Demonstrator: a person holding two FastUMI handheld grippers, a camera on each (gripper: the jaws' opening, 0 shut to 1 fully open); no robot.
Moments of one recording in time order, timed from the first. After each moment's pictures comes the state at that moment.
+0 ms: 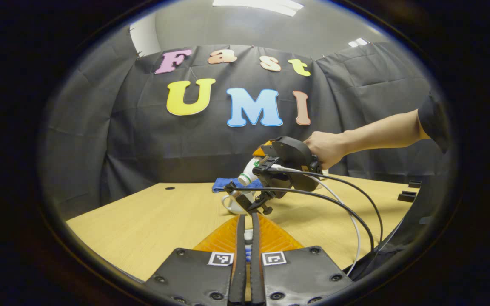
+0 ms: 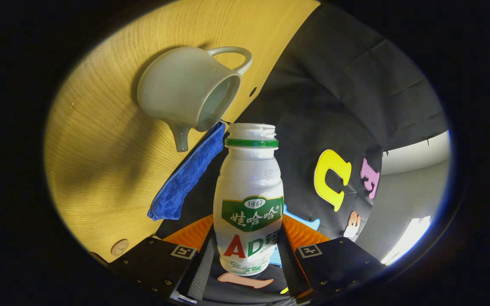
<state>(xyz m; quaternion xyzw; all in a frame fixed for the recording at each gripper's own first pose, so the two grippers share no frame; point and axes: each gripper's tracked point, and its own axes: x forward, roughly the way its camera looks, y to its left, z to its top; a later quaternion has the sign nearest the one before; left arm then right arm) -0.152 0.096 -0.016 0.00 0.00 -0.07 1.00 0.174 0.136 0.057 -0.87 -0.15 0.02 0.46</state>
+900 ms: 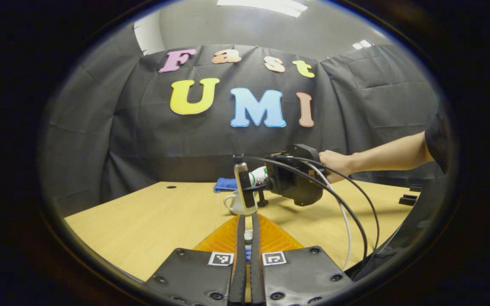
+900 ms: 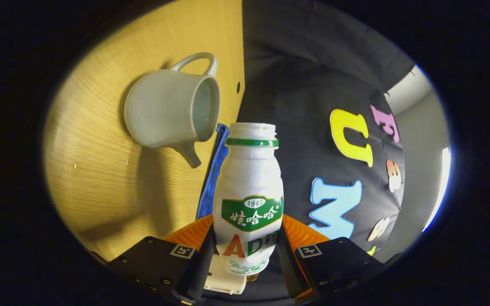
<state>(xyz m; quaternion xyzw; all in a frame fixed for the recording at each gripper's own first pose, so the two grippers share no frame) -0.149 0.101 -0.016 -0.01 0.00 -0.06 1.00 0.182 0.111 0.016 -0.72 -0.06 0.09 0.68</state>
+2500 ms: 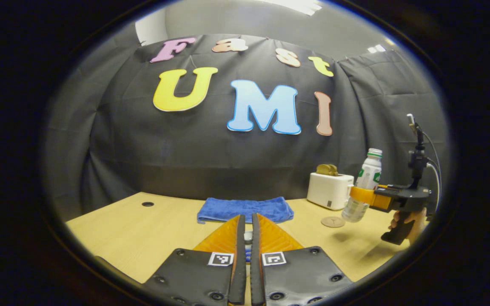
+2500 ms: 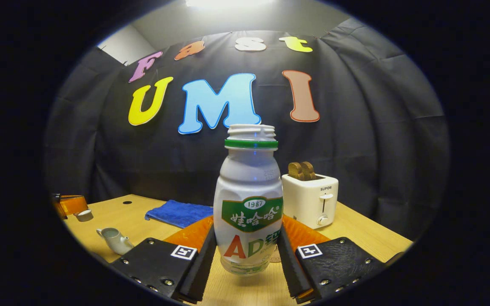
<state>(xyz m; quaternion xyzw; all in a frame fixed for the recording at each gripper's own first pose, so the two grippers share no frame) 0.085 0.071 0.052 -0.03 0.00 -0.05 1.00 0.139 -0.073 0.067 0.02 -0.02 0.01 1.00</state>
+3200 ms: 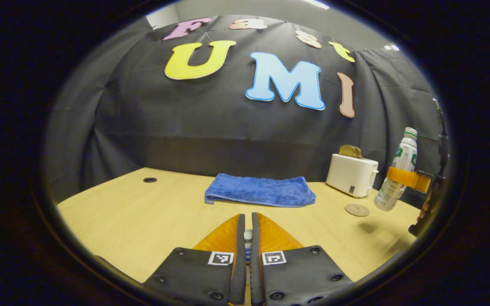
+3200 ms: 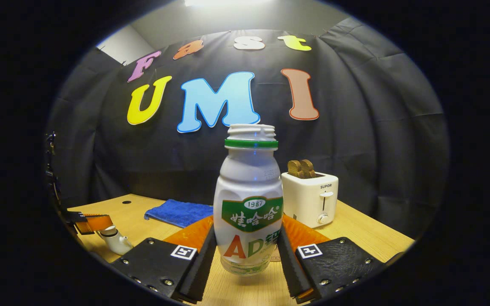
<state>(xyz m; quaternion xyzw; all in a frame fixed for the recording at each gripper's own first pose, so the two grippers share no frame) 0.133 0.094 -0.018 -0.06 0.08 -0.02 1.00 0.140 -0.071 0.062 0.02 -0.01 0.01 1.00</state>
